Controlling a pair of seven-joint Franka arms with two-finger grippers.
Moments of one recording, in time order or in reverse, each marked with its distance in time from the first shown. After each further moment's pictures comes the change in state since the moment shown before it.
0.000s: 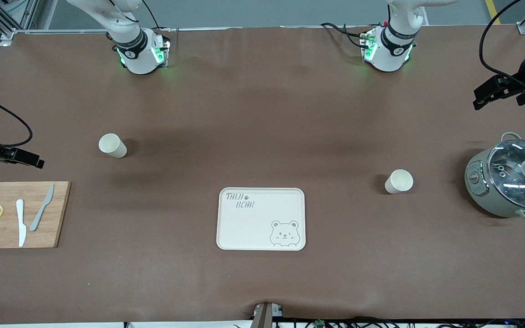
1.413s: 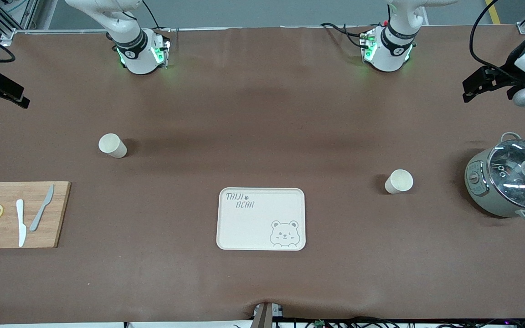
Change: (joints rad) left arm -0.004 -0.018 -0.044 0.007 0.000 -0.032 -0.004; right arm 0.068 -0.224 0.001 0.048 -0.018 -0.229 -0.024
